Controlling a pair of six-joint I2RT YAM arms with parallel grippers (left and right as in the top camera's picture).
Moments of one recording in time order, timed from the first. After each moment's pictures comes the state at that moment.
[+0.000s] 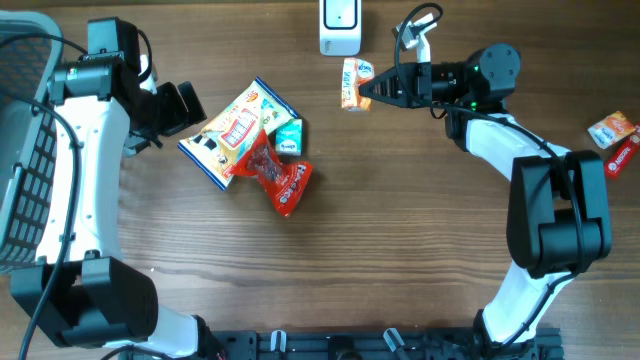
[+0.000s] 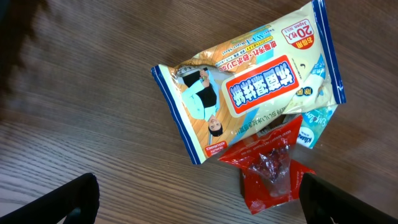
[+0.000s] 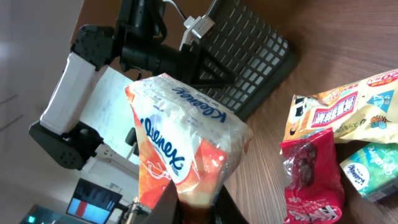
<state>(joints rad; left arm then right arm) 0.10 1.69 1.61 -1.23 0.07 -0.34 0.10 1.99 1.16 1.18 -1.56 1.36</state>
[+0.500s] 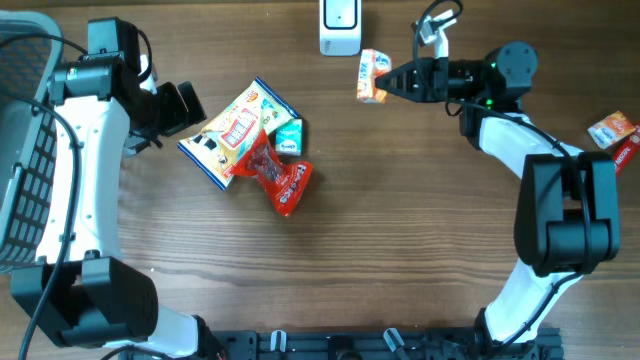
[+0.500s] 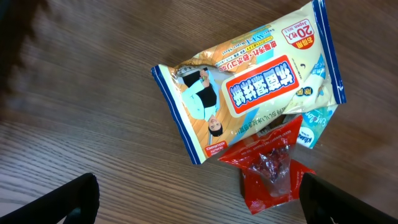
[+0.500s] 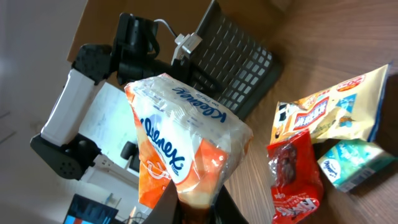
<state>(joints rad) 0.10 1.69 1.61 -1.23 0.07 -0.34 0.03 1.99 1.16 1.16 -1.56 1.36</state>
